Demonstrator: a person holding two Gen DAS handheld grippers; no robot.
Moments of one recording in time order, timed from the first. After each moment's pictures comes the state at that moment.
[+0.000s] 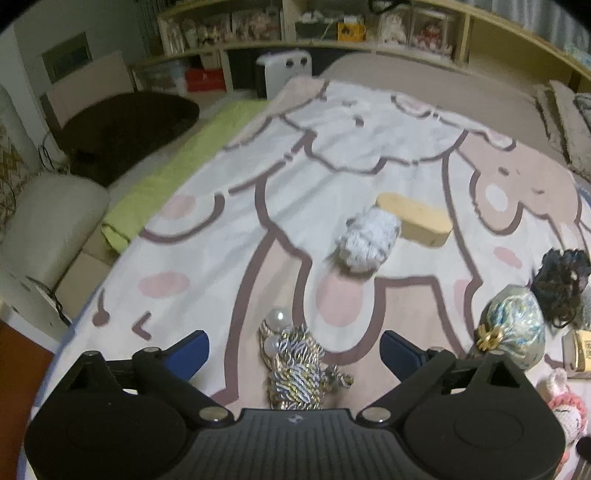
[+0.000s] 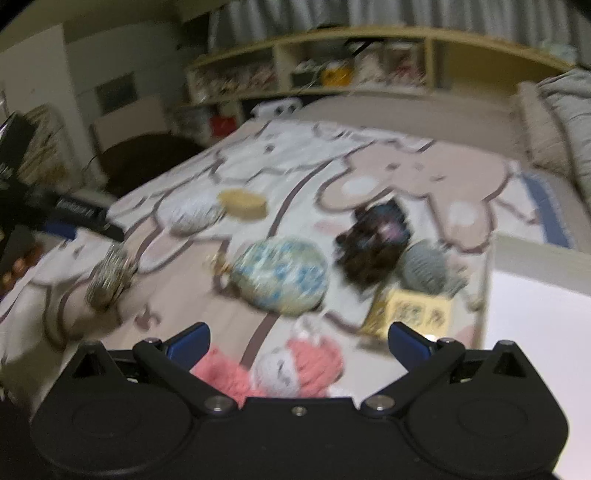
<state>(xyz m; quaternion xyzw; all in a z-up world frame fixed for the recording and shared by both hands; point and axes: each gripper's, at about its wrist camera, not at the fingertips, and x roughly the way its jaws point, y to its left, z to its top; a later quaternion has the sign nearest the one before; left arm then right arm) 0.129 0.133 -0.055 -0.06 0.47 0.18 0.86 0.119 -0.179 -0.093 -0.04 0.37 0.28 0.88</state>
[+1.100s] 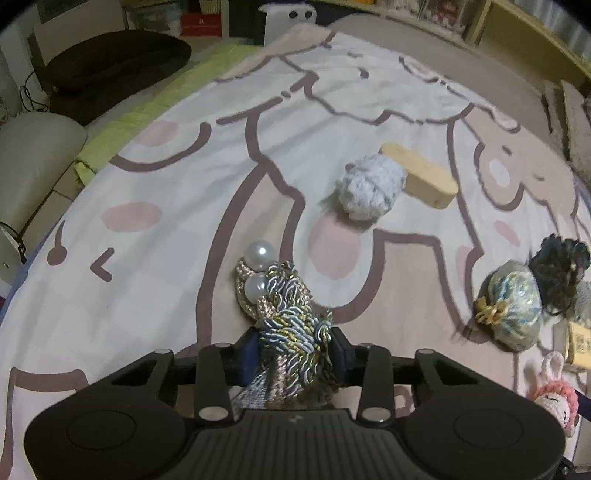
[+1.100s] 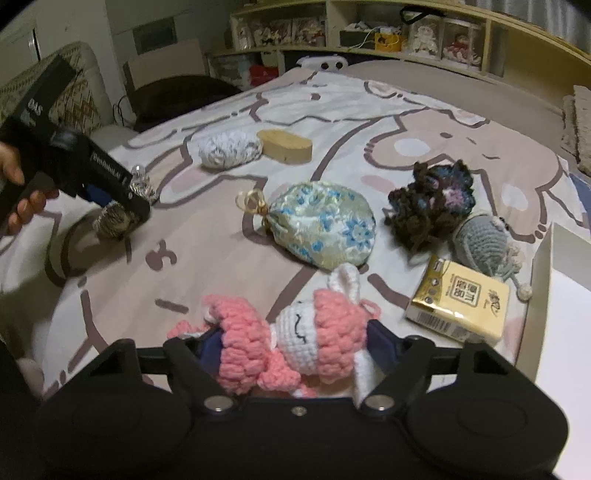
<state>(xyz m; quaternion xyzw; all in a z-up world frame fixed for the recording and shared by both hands) 0.131 0.146 -0.090 -0.14 0.51 0.15 0.83 0.120 -0.155 -0.114 -0.10 0.39 0.31 0.86</state>
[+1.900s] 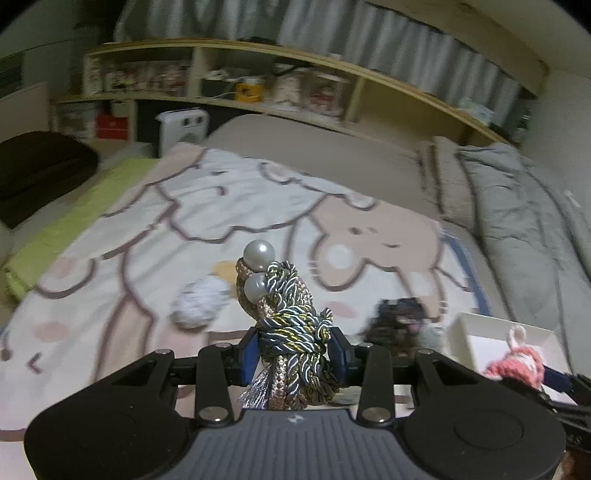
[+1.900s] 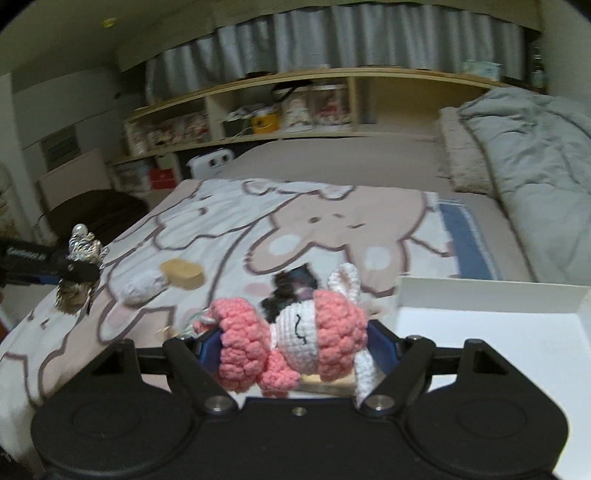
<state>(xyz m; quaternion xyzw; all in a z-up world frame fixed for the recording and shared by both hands) 0.115 0.046 0.007 -0.12 0.36 0.01 0.92 0.115 -0.233 -0.028 0.00 0.30 0.14 0.94</state>
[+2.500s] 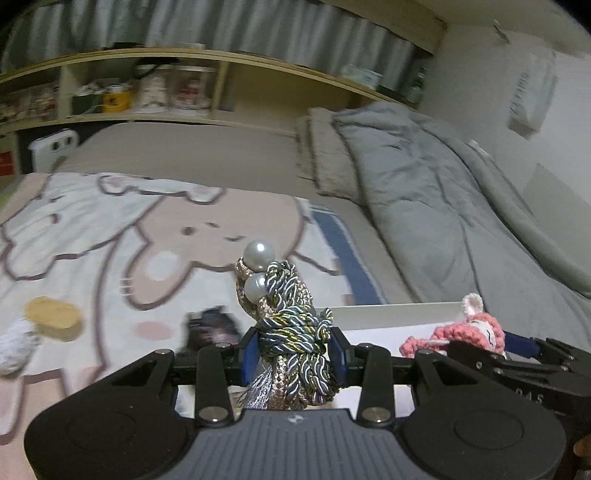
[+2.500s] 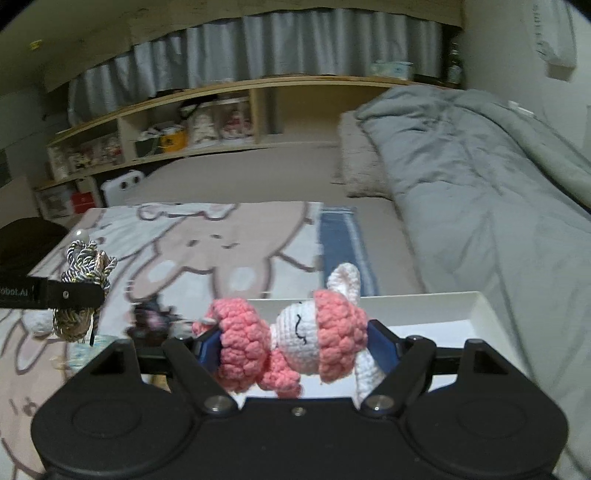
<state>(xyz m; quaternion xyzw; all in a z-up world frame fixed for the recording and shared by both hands) 0.178 -0.124 -0.002 -0.08 0.35 -0.14 0.92 0.147 -0.358 -0.019 0.01 0.31 0.02 0.95</state>
